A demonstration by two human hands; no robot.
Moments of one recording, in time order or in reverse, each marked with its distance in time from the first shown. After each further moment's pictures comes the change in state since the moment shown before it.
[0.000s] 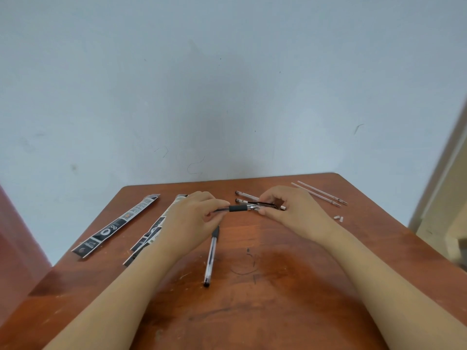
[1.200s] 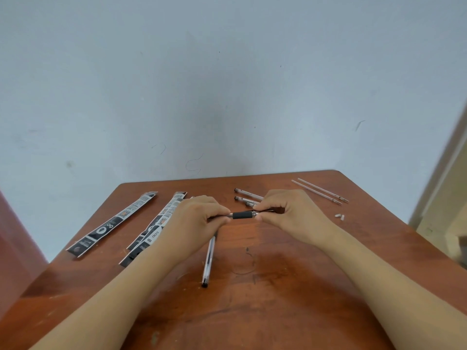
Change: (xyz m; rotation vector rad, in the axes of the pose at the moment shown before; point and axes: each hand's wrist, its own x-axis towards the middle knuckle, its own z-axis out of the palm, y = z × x) left_hand -0.001 0.013 -0.004 -0.131 -0.103 -0.036; right_hand -0.005 -0.006 0.003 0.063 -0.019 -0.073
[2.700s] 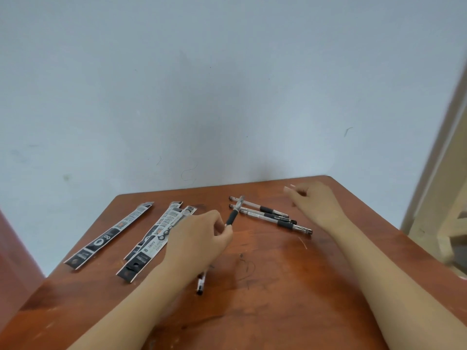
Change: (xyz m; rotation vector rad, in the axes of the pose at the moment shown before) left_hand -0.001 0.032 0.007 0.184 -0.035 -0.337; right_hand 0.006 0.040 -0.031 -0.078 0.227 0.417
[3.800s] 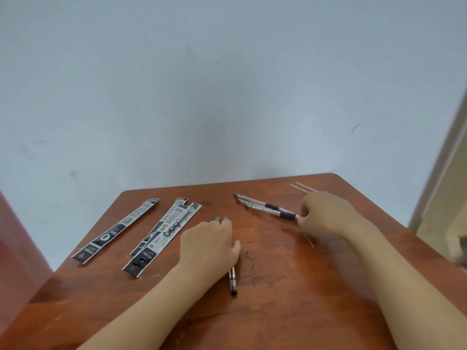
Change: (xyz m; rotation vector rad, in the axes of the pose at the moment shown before) left_hand -0.007 0.002 0.019 0.476 -0.088 0.082; right_hand -0.009 -0.005 -0.007 -0.601 -0.297 -0.001
